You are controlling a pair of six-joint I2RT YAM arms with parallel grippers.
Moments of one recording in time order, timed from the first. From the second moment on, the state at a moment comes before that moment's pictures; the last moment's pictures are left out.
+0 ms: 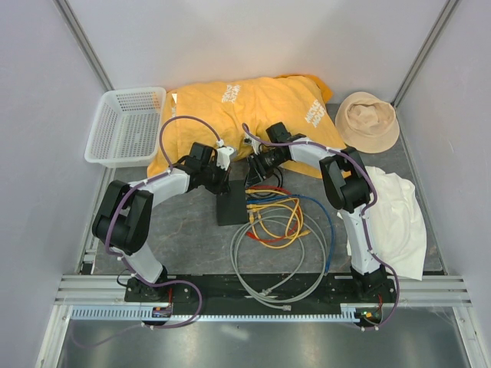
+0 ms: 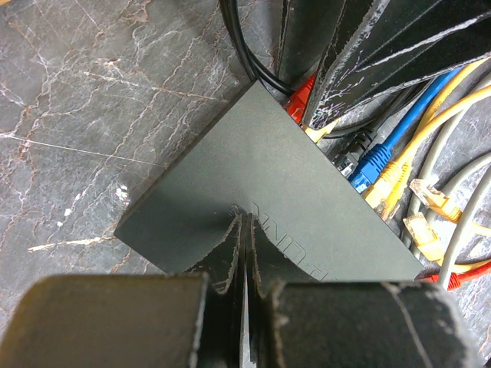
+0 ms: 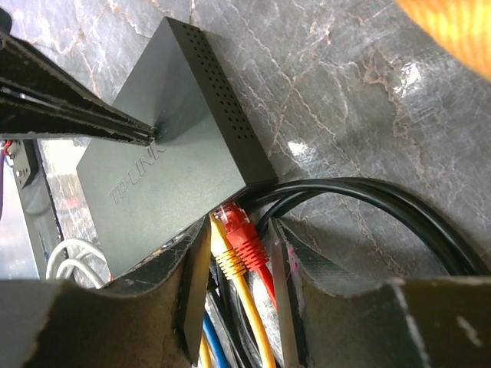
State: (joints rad) left arm -0.39 1.69 0.97 -0.19 0.38 0.10; right arm 0.47 2.31 1.70 -0.51 -0.87 -0.15
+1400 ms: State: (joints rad) left arm -0.40 1.69 0.97 -0.19 0.37 0.10; right arm 0.53 2.29 1.74 -0.56 -0.68 -0.12
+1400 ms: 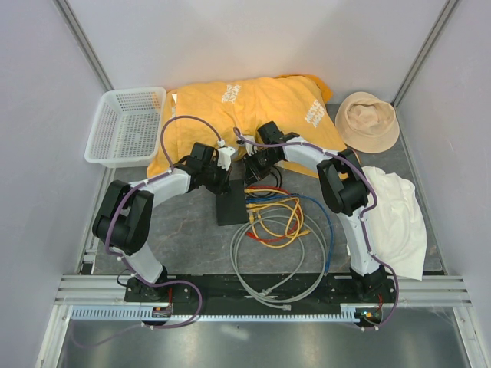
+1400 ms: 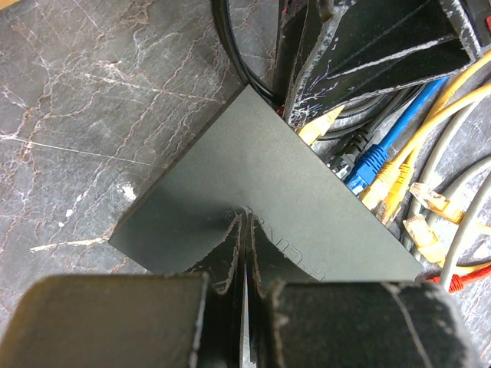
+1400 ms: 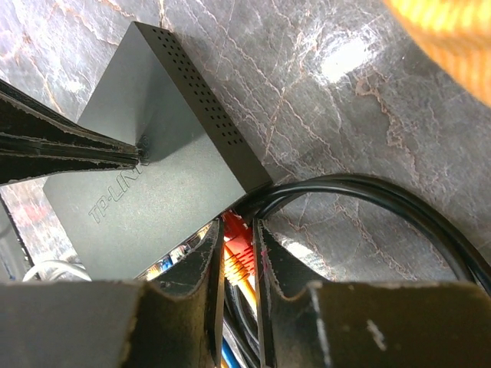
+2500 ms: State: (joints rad) left arm -0.42 1.69 0.97 -0.18 0.33 0.09; right arm 0.57 2.31 1.85 -0.70 -0.56 -0.18
